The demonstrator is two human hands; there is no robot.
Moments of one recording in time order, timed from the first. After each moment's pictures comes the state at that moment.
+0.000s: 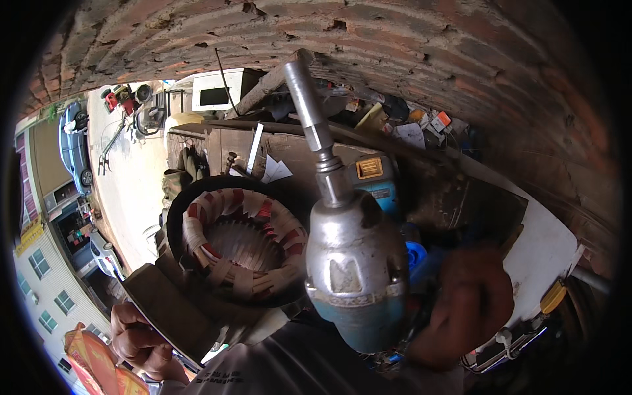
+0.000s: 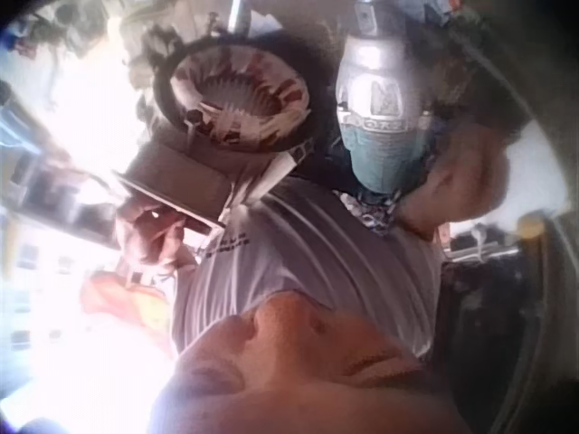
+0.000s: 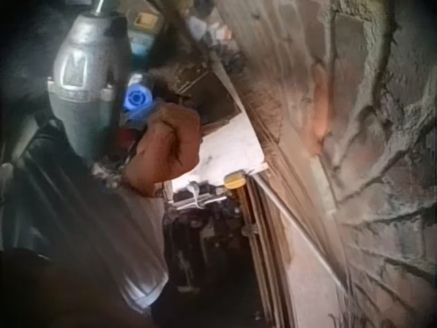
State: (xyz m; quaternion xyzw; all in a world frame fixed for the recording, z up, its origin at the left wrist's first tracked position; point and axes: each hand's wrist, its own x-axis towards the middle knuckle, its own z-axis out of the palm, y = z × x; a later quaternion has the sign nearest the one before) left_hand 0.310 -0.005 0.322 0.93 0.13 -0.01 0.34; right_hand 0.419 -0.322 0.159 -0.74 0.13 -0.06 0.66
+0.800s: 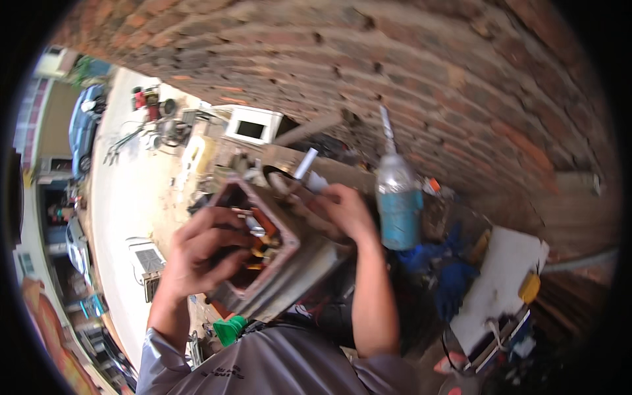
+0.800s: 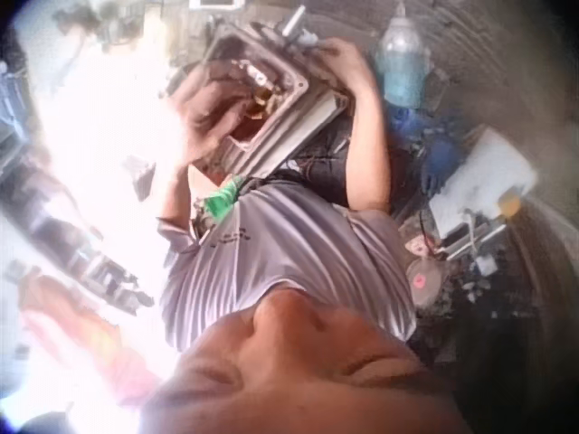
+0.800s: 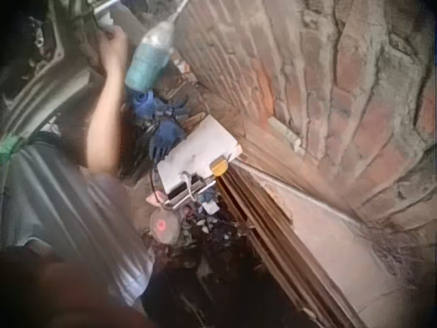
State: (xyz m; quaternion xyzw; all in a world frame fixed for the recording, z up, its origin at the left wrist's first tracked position) left_hand 0.330 0.013 0.312 0.93 -0.06 -0.02 0.36; right_hand 0.443 -0.180 0.087 -0.69 -0.06 0.39 0.61
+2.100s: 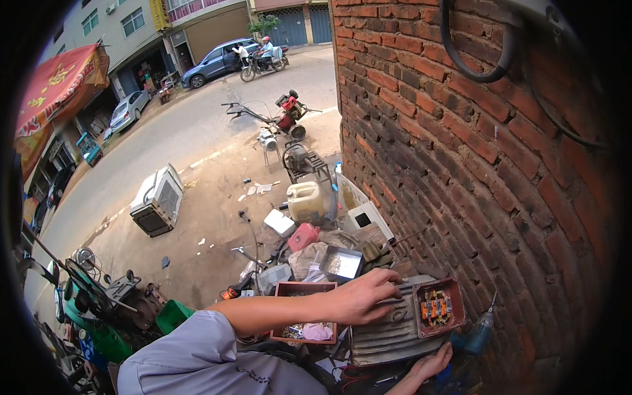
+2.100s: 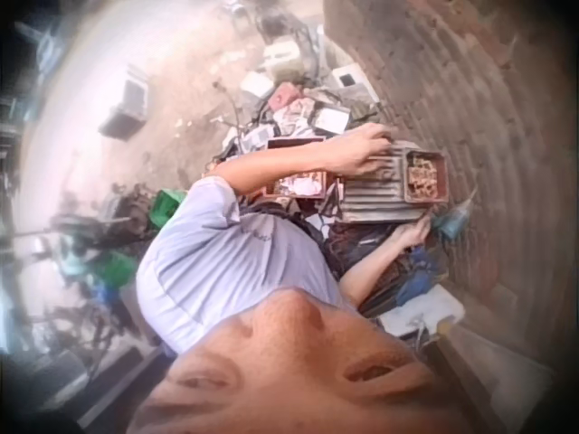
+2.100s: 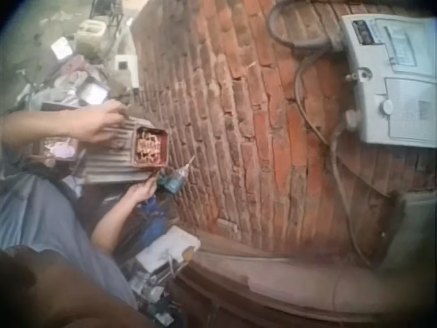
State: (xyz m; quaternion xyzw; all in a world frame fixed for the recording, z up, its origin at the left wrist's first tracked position) left_hand 0.207 0.078 0.291 0.90 -0.09 0.23 0.36; right_hand 0.339 -0.200 0.101 -0.52 0.13 -0.01 0.84
